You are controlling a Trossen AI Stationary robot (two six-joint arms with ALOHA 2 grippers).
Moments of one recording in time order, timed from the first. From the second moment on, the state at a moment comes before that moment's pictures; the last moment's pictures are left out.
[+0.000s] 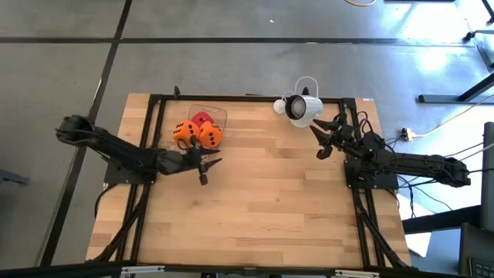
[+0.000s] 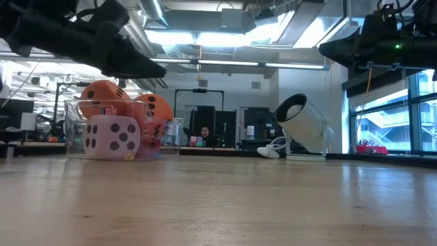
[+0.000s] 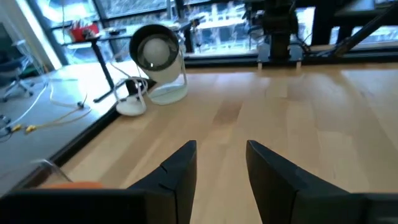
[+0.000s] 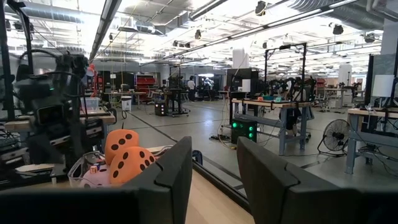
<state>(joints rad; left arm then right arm) -0.17 1.10 0.29 0.65 -0.57 0.01 -0.26 0.46 0.04 0.67 0.19 -0.04</state>
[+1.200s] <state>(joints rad) 0.13 0.07 0.14 -0.03 -0.08 0.05 -0.26 0.46 0.04 0.67 0.19 -0.04</state>
